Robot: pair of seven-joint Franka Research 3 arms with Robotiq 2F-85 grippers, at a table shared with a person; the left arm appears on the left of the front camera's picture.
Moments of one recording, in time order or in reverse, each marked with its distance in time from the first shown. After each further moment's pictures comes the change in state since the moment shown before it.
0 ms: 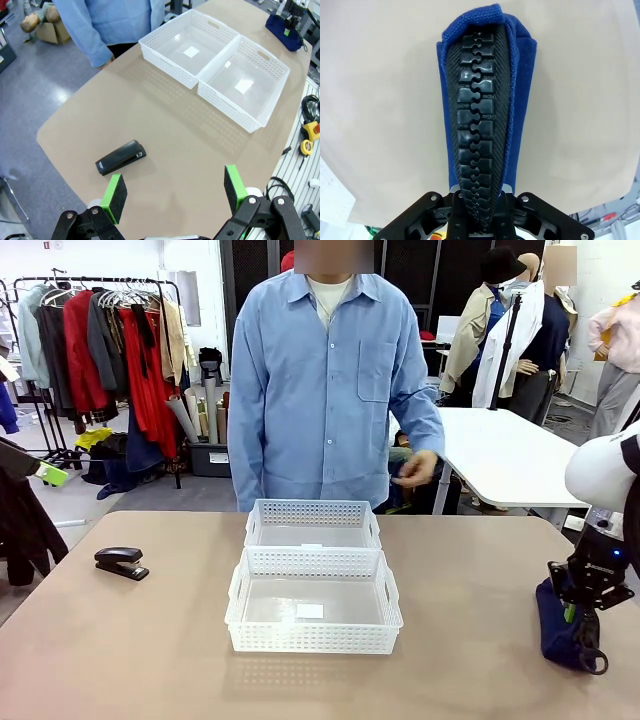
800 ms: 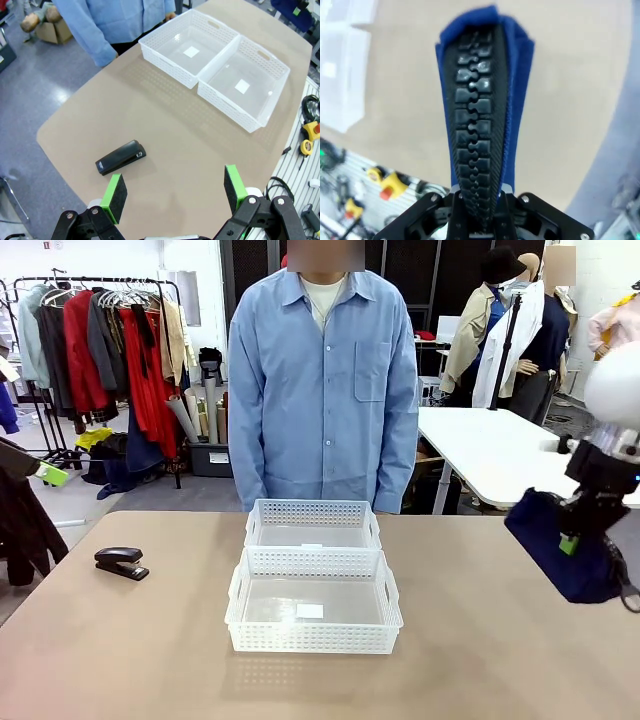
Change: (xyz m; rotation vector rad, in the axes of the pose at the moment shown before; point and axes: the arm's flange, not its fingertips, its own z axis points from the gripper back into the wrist) left arm 0.000 0.000 0.000 0.000 0.000 0.000; right arm -0.047 0.058 0.136 -0.021 -0.129 0.651
